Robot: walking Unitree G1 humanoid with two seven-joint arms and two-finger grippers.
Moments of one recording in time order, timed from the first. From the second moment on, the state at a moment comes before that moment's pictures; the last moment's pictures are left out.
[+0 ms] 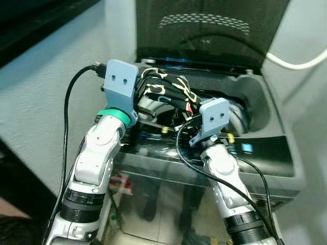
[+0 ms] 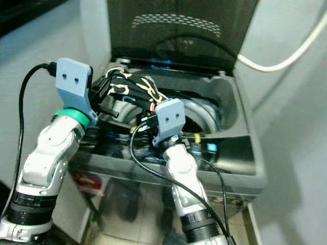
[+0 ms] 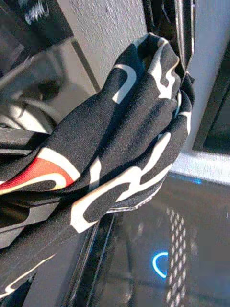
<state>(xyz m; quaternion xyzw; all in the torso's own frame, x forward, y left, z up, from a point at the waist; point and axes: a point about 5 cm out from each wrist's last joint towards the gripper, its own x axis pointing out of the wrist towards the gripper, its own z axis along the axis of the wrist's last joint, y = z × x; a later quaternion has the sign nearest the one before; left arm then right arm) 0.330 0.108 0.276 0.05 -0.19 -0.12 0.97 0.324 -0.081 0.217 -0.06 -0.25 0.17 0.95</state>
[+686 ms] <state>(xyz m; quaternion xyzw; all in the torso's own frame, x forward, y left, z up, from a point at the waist) 0.349 0.096 0.261 0.23 -0.27 -0.20 0.91 0.347 -0.132 0.272 -0.17 -0.31 0.14 0.93</state>
